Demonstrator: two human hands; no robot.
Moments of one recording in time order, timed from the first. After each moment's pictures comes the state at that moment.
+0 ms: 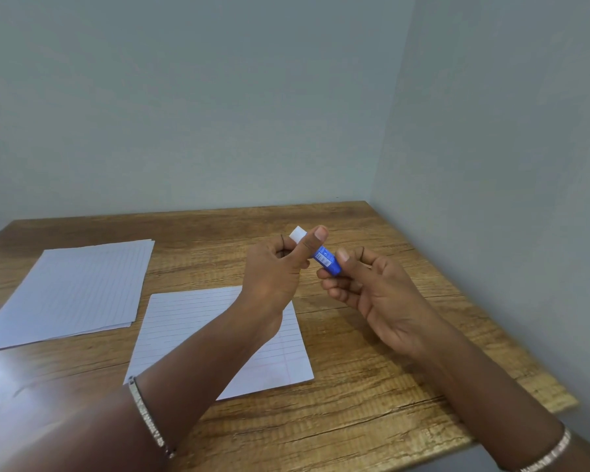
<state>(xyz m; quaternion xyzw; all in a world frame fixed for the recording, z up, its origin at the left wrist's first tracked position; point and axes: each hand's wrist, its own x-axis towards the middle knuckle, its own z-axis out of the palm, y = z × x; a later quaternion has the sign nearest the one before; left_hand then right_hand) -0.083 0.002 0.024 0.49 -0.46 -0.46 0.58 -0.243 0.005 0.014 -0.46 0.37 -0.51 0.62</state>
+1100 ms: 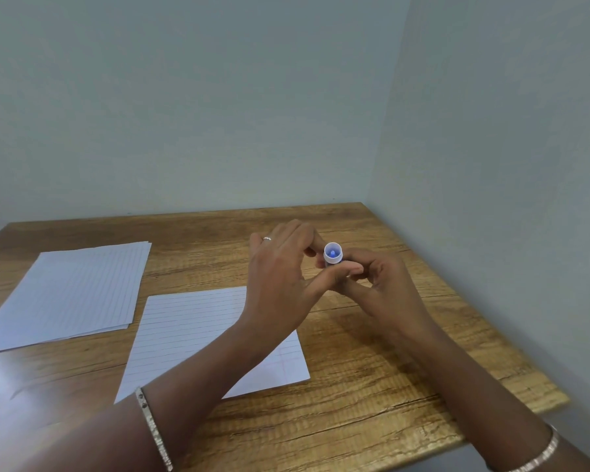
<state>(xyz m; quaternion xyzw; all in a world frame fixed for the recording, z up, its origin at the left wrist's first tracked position) -0.088 0.004 0.016 0.40 -0.72 0.05 0.56 -0.254 -0.002 0.006 -0.73 0.42 -0.47 0.26</state>
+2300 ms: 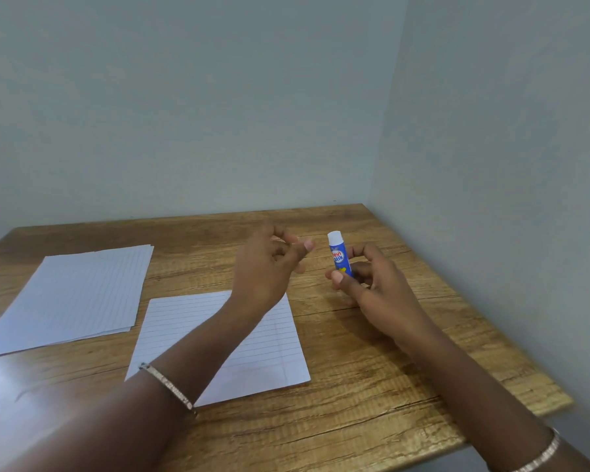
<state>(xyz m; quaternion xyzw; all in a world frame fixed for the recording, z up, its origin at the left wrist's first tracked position) -0.070 -0.020 0.015 0.54 -0.59 -0.27 0.54 -0.255 -0.008 -0.004 -0.66 0.52 -0.45 0.32</state>
